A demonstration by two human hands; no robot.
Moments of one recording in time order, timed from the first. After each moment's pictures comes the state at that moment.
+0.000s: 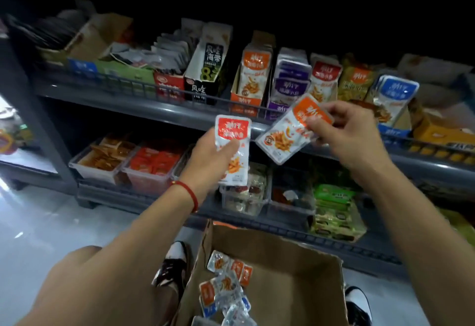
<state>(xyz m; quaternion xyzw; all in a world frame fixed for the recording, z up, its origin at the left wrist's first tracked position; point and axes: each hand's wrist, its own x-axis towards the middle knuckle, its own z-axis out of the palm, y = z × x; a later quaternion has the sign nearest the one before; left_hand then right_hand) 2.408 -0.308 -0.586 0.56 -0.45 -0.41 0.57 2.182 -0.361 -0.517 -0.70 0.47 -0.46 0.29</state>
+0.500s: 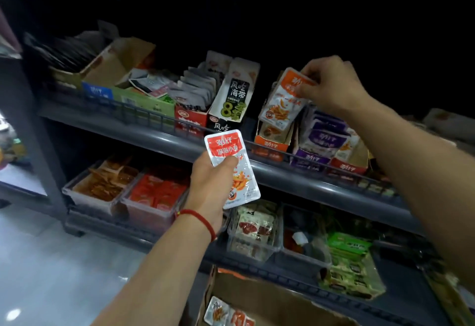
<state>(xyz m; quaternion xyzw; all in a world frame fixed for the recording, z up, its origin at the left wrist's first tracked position) 2.450 -0.342 -0.555 0.53 -0.25 -0.46 0.66 2.296 -0.497 -0.421 -0.83 0.47 -0.29 -0.07</state>
